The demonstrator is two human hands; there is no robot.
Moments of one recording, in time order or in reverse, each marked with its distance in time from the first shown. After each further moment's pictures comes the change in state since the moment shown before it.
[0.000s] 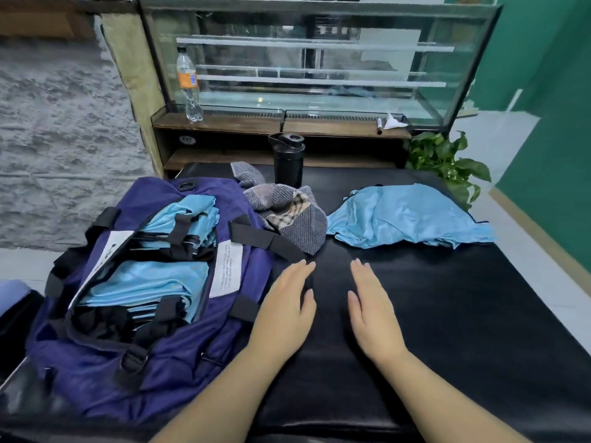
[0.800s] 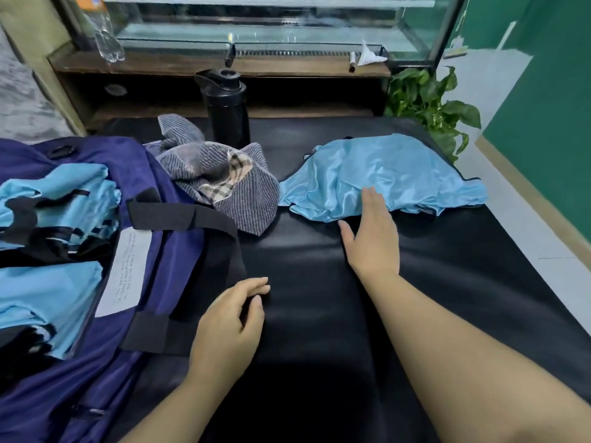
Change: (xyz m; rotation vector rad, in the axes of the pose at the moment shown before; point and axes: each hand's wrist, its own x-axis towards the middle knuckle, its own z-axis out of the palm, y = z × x) left_hand 0.007 -0.031 0.068 -0.057 0.055 -0.198; right_hand 0.107 0.103 -0.013 -0.271 0.127 0.225
